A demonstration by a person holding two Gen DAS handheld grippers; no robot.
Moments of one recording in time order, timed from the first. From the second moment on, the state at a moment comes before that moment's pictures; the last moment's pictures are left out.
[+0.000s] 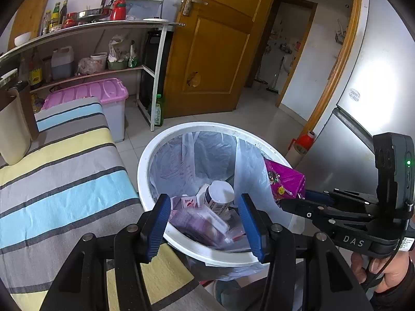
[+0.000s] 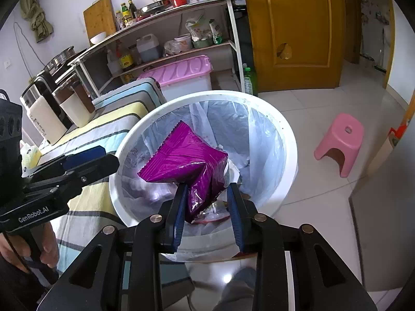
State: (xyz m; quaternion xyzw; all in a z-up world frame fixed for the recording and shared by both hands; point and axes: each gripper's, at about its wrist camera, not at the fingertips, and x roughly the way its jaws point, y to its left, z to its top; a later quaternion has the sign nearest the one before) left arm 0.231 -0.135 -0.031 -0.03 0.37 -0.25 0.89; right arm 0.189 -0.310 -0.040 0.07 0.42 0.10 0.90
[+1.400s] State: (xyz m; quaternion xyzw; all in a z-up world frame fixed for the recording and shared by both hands) left arm 0.096 -0.071 0.014 -0.03 0.31 -0.20 0.93; right arm 0.071 -0.253 0.013 0.03 0.33 0.13 0.93
